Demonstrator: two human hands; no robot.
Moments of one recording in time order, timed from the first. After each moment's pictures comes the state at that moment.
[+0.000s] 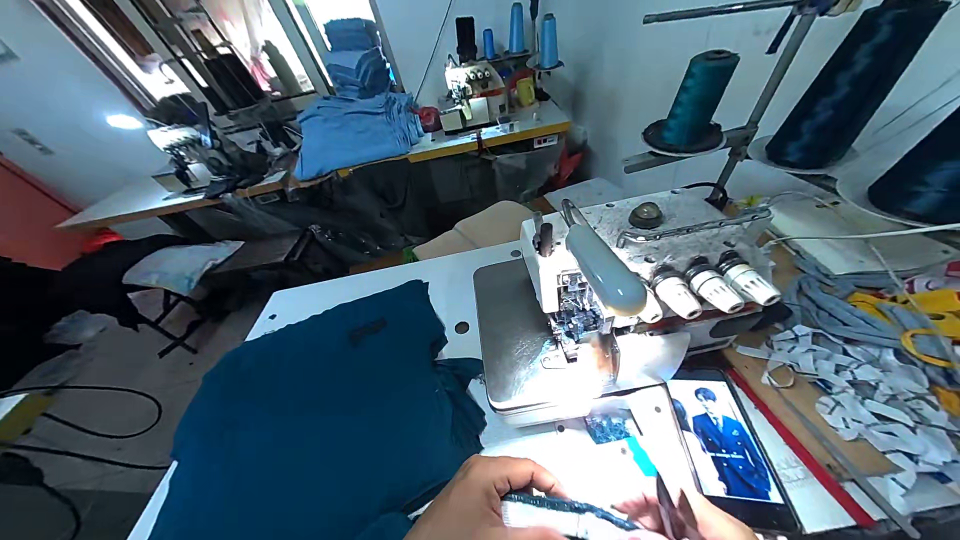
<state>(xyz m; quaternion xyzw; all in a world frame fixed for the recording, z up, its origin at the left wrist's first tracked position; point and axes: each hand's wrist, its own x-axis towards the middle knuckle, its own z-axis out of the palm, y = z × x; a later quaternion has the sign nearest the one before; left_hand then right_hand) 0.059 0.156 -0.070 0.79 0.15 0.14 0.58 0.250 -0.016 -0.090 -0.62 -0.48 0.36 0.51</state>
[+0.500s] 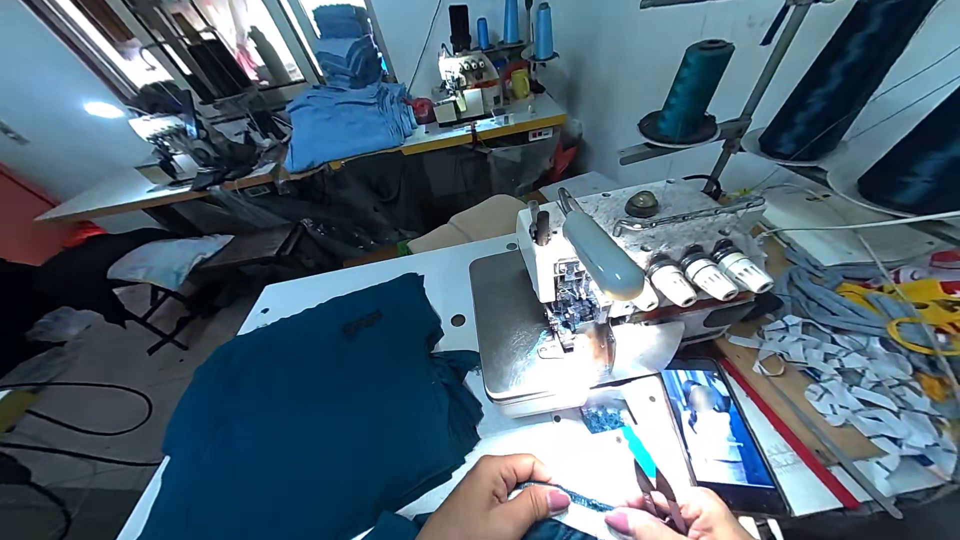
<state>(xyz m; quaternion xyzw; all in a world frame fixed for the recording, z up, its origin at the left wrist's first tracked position) 0.061 0.149 -0.093 0.72 0.20 0.12 0.65 0.254 -0.012 -0.104 -0.59 -0.42 0.43 0.53</state>
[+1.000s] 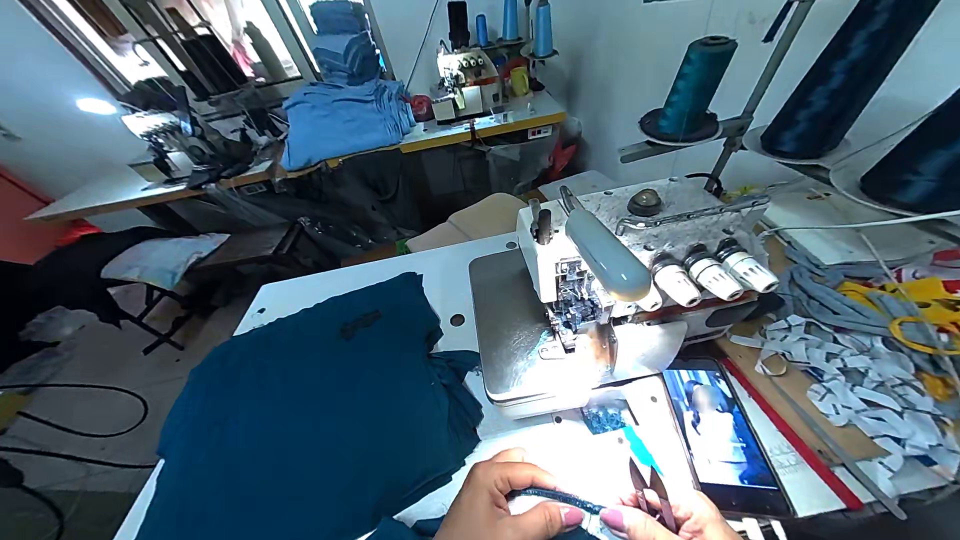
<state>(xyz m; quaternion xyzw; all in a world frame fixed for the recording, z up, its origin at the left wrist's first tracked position) 0.063 0.138 -0.104 0.74 0.23 0.20 0.60 0.248 -0.006 -0.112 -0.59 -0.39 0.45 0.55</state>
